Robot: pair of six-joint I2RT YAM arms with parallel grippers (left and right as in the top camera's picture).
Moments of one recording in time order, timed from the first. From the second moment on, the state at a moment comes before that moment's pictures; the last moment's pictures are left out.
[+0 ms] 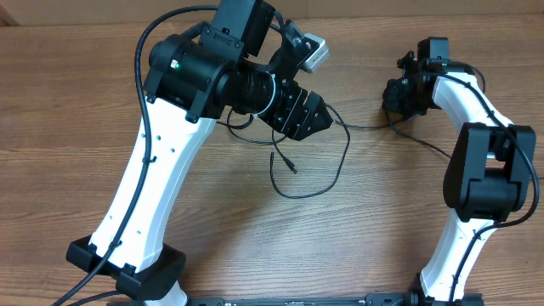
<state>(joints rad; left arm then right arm) -0.50 1.82 2.30 -1.49 0.61 0.04 -0.08 2.17 1.61 -0.71 -0.25 0.11</state>
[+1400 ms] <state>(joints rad) -0.52 1.82 2.30 -1.46 0.62 0.00 -0.81 2.19 2.23 -0.93 -0.12 0.07</state>
